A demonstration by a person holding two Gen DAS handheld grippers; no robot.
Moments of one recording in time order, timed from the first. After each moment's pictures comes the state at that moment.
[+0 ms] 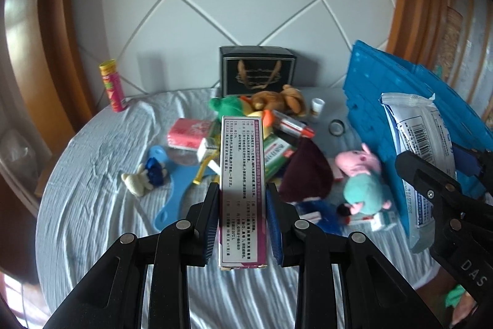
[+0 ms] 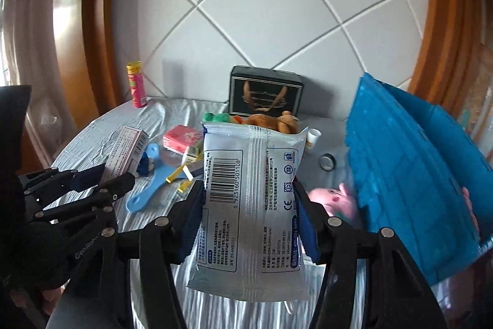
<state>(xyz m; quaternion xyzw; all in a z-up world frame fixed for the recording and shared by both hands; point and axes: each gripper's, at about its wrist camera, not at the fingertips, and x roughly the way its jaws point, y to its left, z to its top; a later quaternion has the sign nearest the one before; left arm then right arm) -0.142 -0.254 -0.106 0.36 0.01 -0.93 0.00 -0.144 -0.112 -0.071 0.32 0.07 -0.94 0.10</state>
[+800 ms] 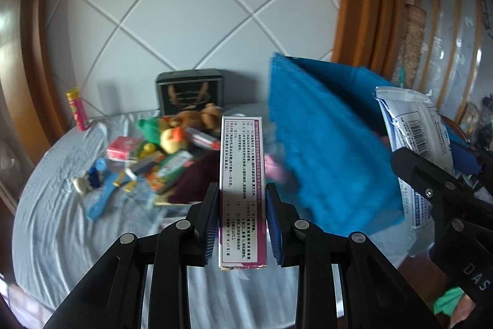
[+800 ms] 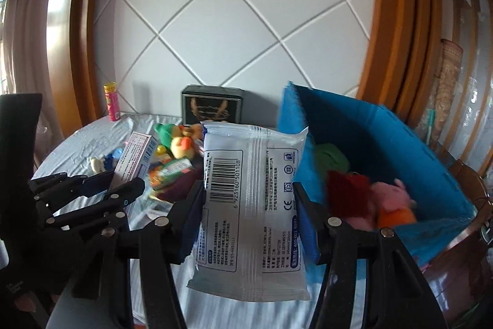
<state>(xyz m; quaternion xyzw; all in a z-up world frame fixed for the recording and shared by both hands) -0.073 -0.006 -0.072 0.31 0.01 -0.95 -0.03 -0.058 0.118 -0.033 0.27 0.07 -0.96 0.07</state>
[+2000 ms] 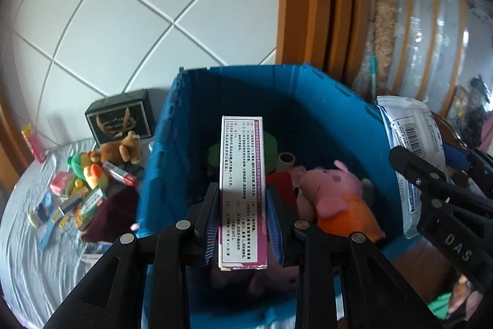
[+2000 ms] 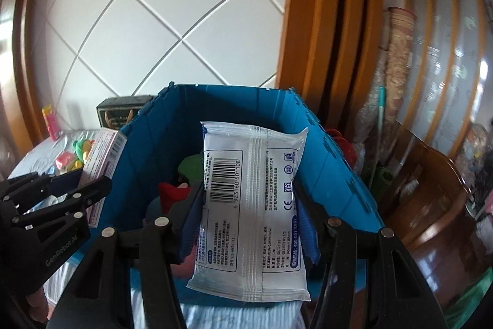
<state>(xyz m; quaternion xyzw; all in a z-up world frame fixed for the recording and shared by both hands) -0.195 0.232 -0.054 0.33 -0.02 -0.94 -0.06 -0.170 0.387 -0.034 0.28 0.04 -0.96 0.01</state>
